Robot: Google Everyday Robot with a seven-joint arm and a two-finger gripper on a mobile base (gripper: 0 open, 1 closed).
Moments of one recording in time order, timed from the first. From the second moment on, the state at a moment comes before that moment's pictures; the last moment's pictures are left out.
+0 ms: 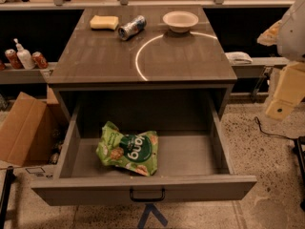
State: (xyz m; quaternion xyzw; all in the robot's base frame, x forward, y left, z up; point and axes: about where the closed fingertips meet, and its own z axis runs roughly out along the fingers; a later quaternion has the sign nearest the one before) arm 0.438 -0.216 0.977 -0.60 0.78 -0.03 0.16
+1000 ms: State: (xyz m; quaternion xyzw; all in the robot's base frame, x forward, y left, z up) arm 0.465 -0.146 0.891 -0.62 0.75 0.09 0.20
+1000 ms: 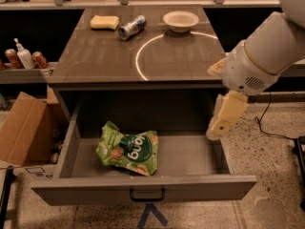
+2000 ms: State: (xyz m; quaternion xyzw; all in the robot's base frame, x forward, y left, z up) arm 0.477 -0.070 0.815 -0.63 0.73 0.16 0.20
